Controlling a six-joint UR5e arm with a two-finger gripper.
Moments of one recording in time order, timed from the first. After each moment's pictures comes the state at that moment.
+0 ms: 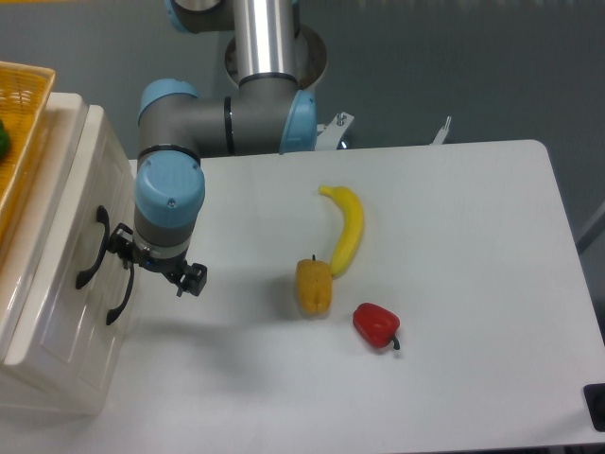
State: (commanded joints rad) arm 2.09 -1.95 -1.58 -1.23 1.27 0.49
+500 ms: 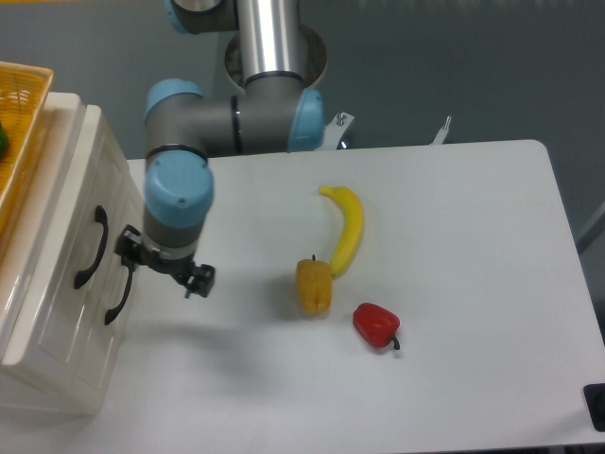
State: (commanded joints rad) arm 2.22 -1.93 -1.57 -1.23 1.27 0.53
